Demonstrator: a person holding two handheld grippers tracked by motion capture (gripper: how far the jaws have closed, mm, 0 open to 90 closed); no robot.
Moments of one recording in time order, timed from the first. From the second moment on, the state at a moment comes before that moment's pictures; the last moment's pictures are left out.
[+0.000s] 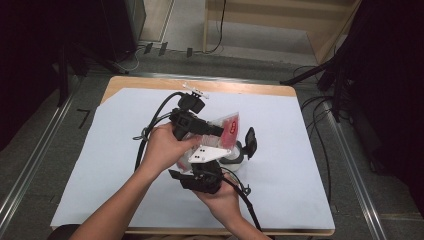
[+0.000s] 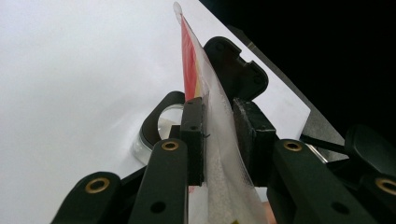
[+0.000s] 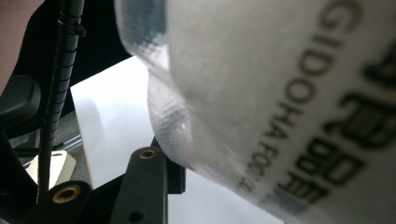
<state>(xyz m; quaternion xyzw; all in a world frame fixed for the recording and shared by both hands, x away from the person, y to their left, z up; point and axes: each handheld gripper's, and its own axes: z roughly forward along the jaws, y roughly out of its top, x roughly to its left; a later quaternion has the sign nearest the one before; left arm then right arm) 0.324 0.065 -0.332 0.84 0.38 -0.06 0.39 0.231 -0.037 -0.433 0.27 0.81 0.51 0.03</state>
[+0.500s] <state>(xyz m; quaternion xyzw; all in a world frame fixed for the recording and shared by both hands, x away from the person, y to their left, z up) 0.324 0.064 -0.334 0.83 0.38 -0.07 0.40 0.231 -0.036 -0.434 0.28 0.81 0.51 0.03</state>
